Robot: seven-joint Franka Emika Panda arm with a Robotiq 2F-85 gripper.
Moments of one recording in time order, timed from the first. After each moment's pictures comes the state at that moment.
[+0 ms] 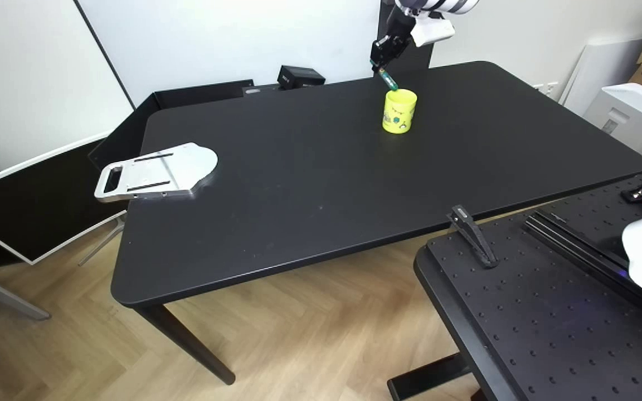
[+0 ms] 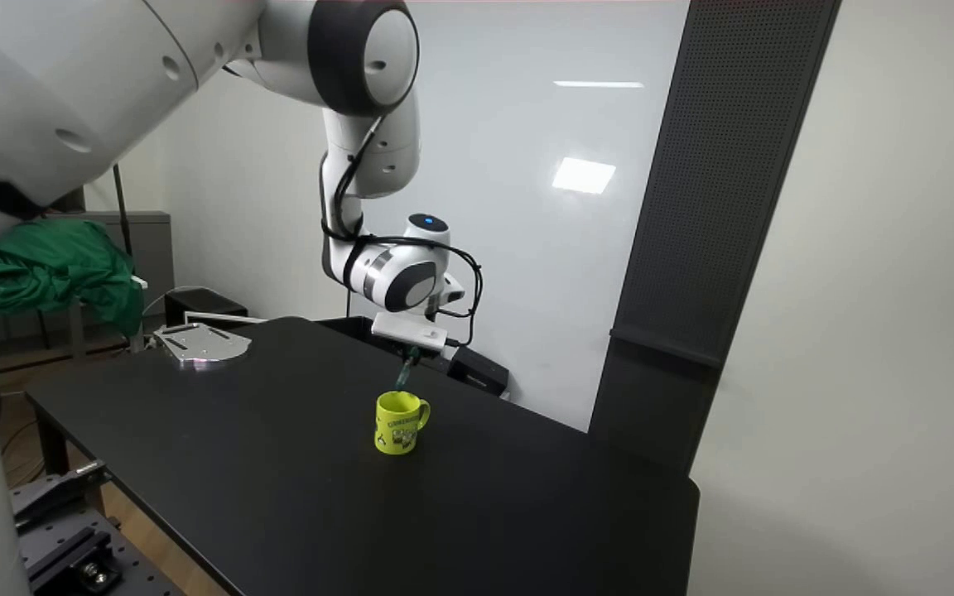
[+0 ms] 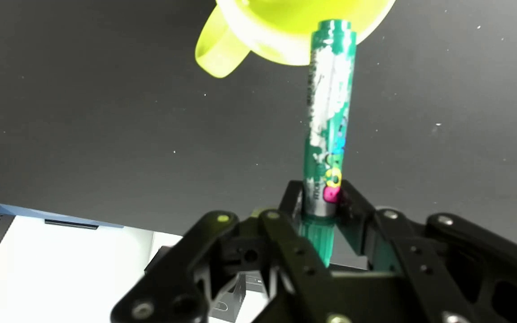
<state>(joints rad) -0.13 0.76 0.30 -1.87 0.08 2.96 -0.40</state>
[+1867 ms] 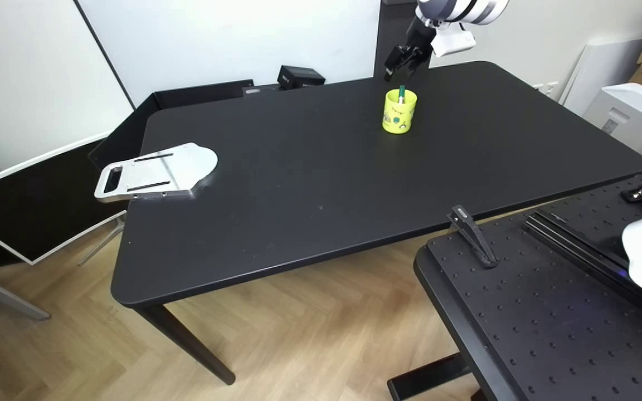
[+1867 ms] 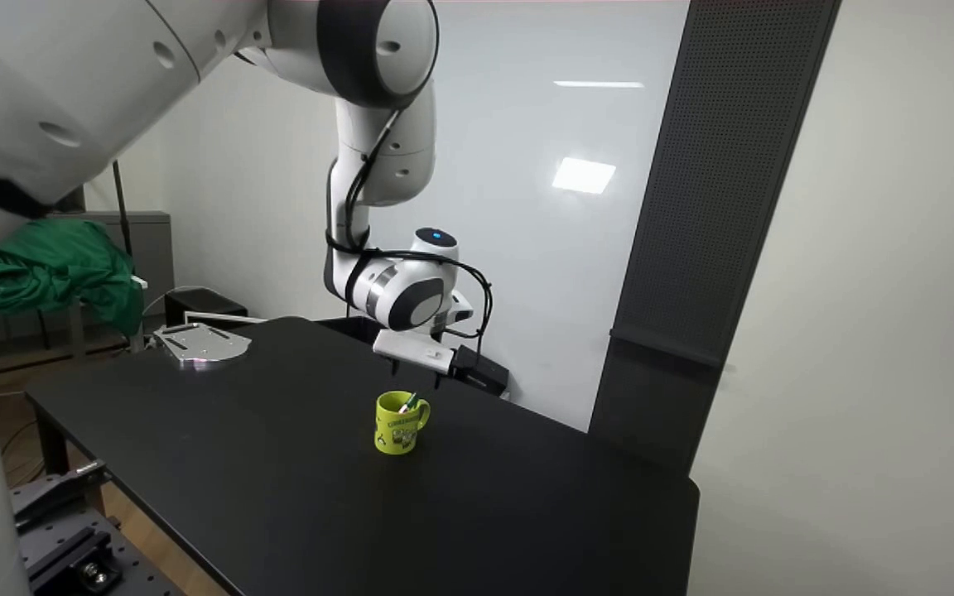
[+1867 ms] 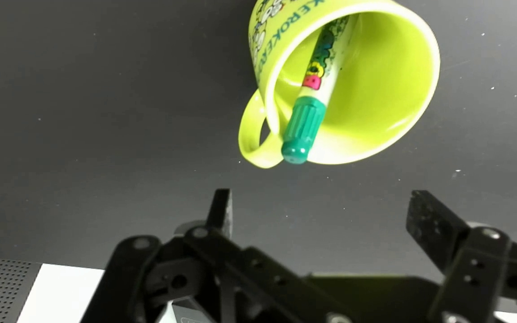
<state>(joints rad) -0.24 0.73 0.34 -2.00 0.03 3.01 -0.37</state>
